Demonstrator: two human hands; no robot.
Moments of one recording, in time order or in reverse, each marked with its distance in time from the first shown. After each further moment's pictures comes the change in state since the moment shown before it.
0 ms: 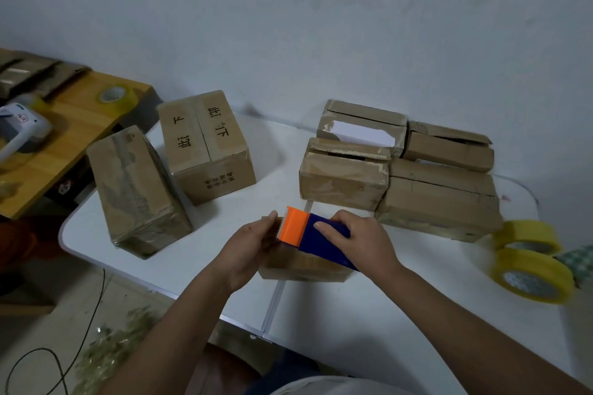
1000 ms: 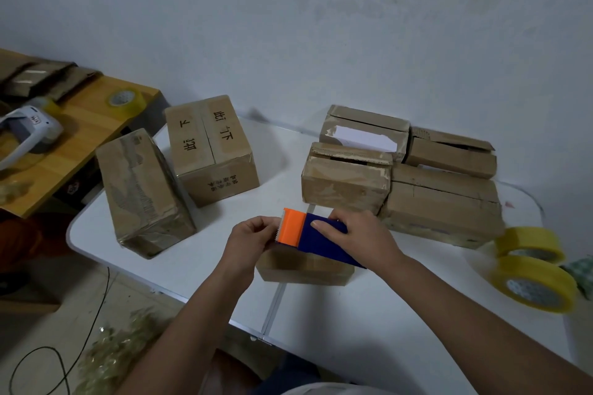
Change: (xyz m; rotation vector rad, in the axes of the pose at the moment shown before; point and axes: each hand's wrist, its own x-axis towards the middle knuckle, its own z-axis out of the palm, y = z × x) left_hand -0.012 0.008 0.019 0.130 0.315 0.152; right_hand 0.014 -0.005 -0.013 -0.110 -0.111 -0.042
